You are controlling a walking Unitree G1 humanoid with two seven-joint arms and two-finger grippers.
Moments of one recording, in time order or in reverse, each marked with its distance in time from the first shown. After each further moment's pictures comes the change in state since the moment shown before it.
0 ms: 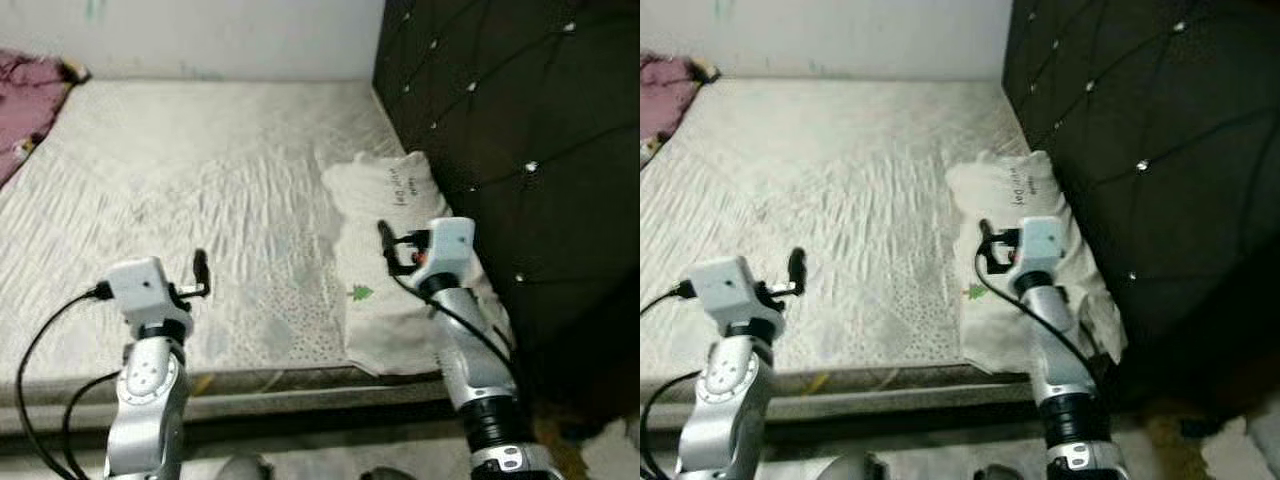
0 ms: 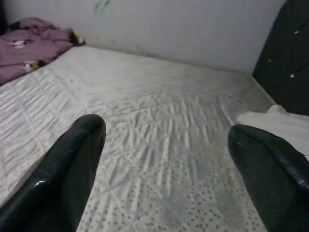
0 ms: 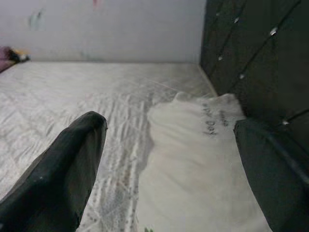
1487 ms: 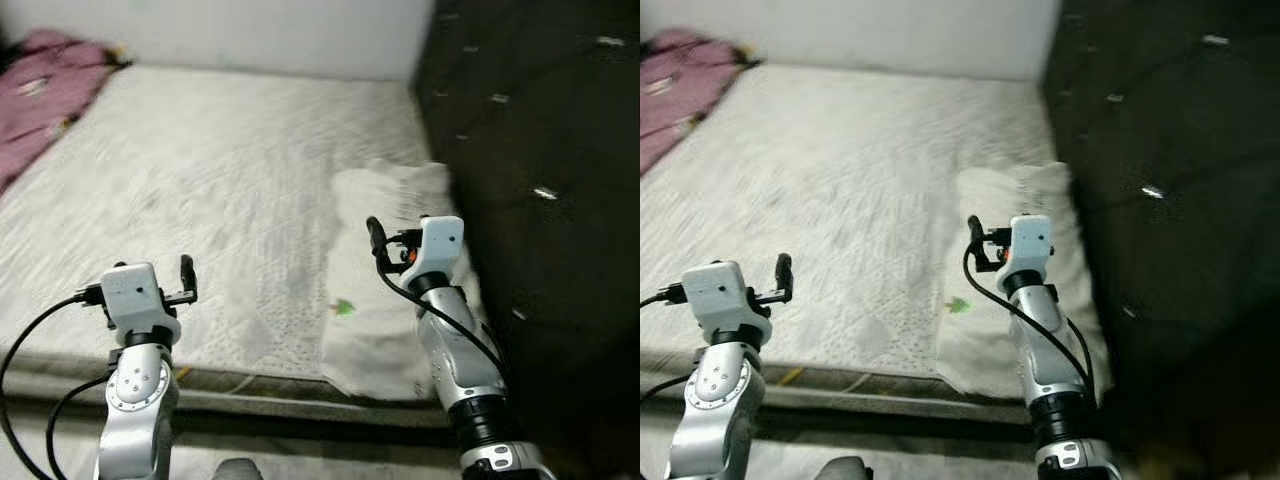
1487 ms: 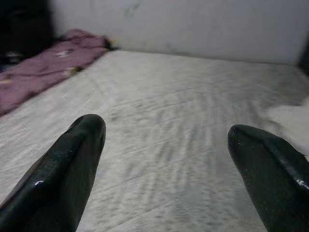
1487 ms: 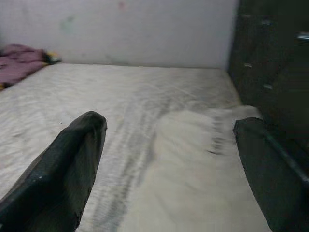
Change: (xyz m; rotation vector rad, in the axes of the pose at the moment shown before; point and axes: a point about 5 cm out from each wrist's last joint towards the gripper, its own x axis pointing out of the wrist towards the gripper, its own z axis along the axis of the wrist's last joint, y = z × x) left arm -0.002 0.009 -0.002 0.114 -0.014 0.021; right arm 0.002 0.009 0.002 0.001 -0.039 0.018
